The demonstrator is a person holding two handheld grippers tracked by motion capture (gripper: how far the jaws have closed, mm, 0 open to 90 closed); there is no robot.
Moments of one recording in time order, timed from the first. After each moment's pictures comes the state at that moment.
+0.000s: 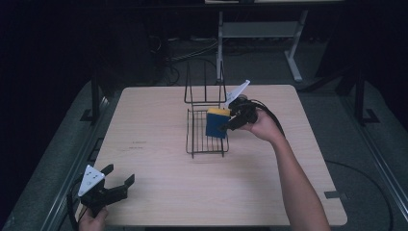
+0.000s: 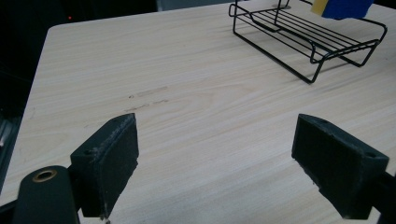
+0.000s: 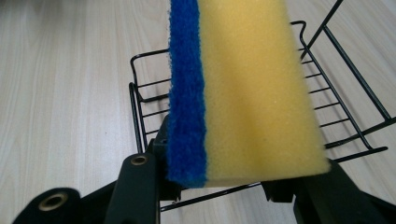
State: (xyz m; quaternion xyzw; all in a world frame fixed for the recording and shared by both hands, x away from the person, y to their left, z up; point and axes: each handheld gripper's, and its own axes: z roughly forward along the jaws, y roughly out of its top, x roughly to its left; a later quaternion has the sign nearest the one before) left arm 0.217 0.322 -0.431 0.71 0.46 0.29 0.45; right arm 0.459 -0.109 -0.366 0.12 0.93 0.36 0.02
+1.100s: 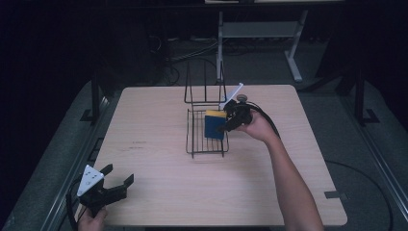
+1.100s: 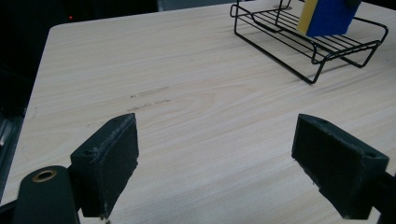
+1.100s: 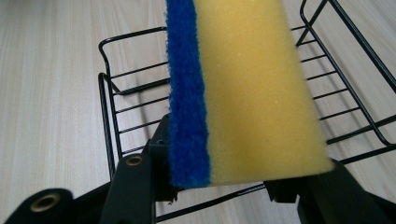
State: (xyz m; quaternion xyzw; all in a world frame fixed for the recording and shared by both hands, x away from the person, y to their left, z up) left arm 0.217 0.324 -0.430 0.71 0.46 0.29 0.45; right arm 0.473 -0.098 -0.389 0.15 0.93 0.33 0.01
